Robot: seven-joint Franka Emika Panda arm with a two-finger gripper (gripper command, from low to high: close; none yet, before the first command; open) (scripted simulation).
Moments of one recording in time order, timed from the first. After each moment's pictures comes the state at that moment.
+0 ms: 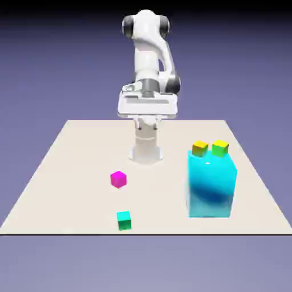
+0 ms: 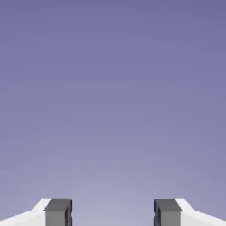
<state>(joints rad) -0.02 -0.53 0.02 -2.79 0.00 3.02 0.79</state>
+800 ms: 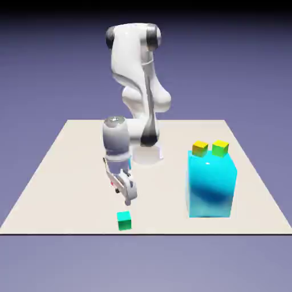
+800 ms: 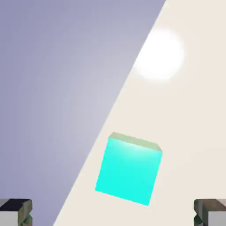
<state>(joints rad) -0.62 0.33 0.42 -2.31 -0.01 2.59 1.84</state>
